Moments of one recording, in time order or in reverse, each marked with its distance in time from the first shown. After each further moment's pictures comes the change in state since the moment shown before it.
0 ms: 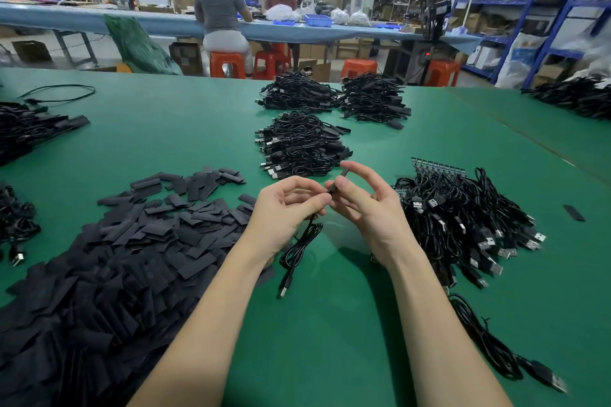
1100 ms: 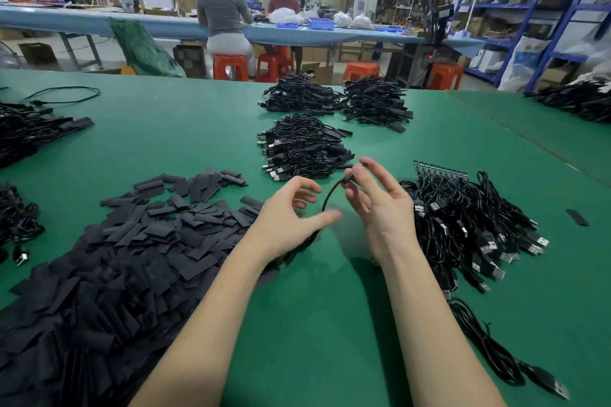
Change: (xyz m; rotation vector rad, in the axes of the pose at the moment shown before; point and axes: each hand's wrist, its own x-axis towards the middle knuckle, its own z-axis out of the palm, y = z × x) left_hand 0.006 -0.007 -0.007 0.510 -0.007 -0.041; right_hand 0.003 -0.004 0.010 0.183 0.260 -0.071
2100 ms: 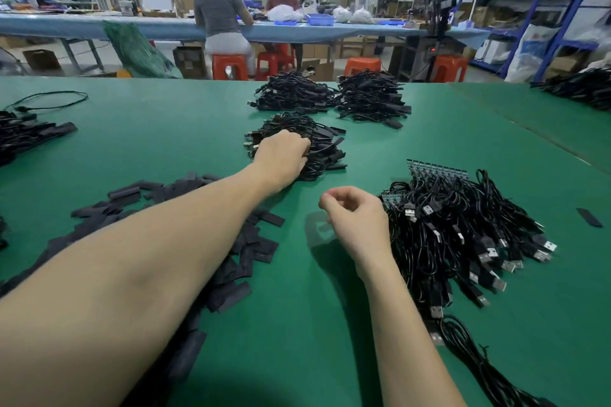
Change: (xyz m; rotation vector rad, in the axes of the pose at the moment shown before) left_hand 0.142 0.012 0.005 1.254 -0.014 0.318; right_hand 0.018 0.019 -0.016 -0.832 0.079 -0.055
